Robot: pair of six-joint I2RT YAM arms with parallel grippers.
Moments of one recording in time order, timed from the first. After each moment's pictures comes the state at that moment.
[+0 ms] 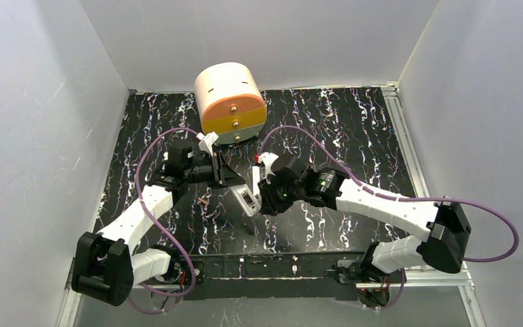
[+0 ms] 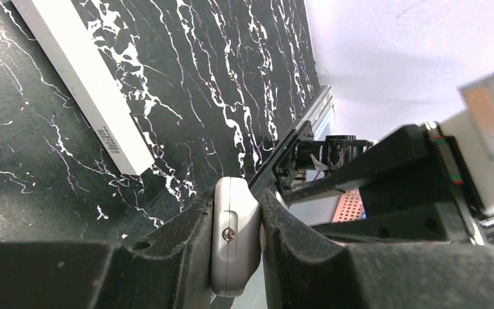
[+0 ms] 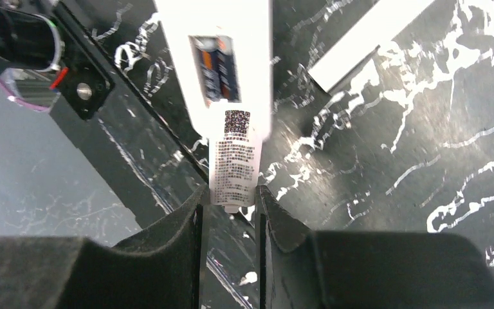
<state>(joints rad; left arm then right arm) -0.30 1.14 0.67 -0.11 0.81 -0.66 1.05 1.33 1.05 -0.55 -0.14 0.39</state>
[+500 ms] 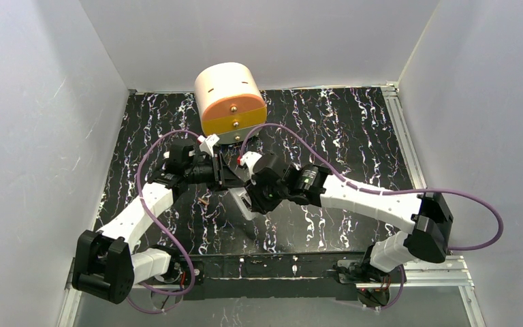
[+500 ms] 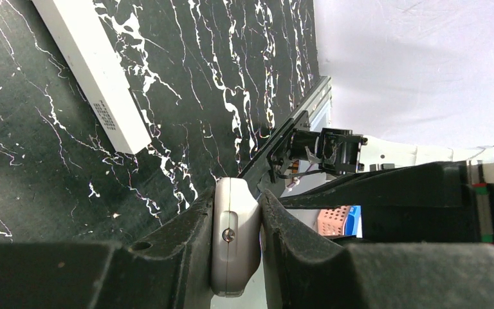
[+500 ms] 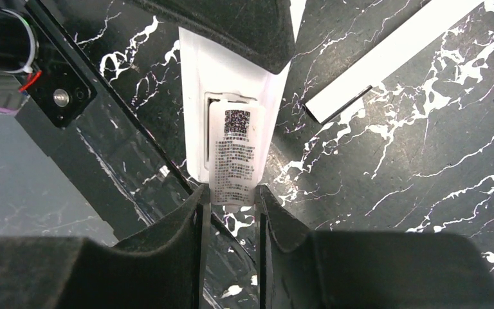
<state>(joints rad) -0.30 1.16 0.70 -0.21 0.82 -0.67 1.14 1.46 1.23 -0.61 -0.04 0.30</state>
